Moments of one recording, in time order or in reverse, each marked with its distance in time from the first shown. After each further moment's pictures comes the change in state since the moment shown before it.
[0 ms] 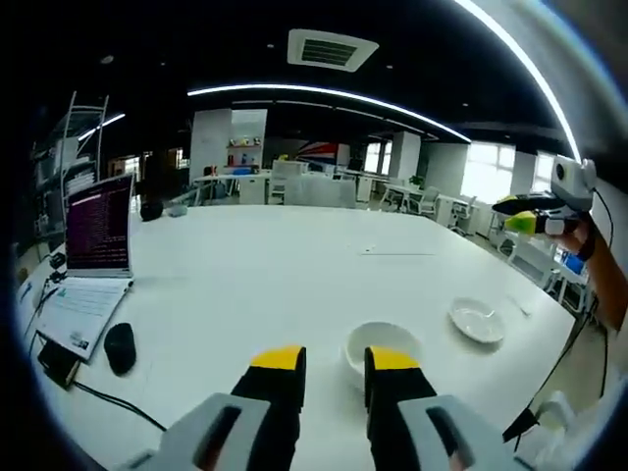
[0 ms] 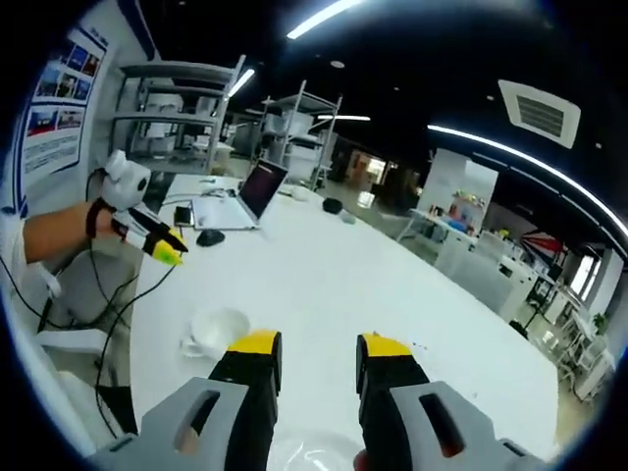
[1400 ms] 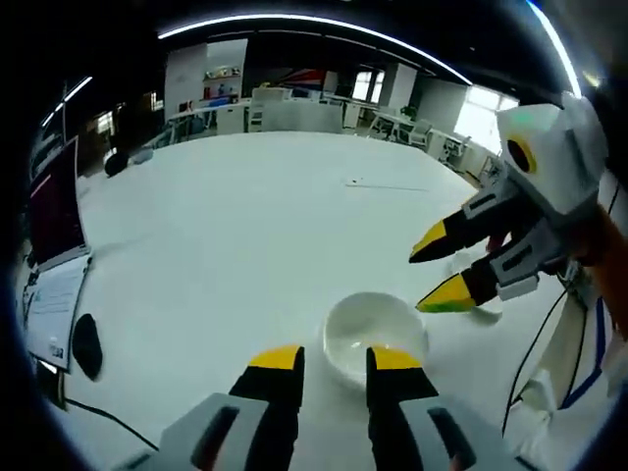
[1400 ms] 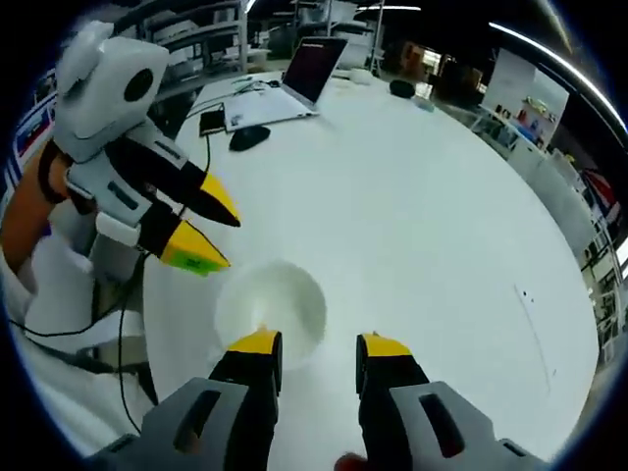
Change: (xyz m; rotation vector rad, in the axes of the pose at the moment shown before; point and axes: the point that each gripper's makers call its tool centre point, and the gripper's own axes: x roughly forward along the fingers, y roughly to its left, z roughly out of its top) left arm 0.056 -0.035 -0.036 0.027 0.379 -0.076; right arm 0.142 0.104 -0.072 0.067 0.530 0.294
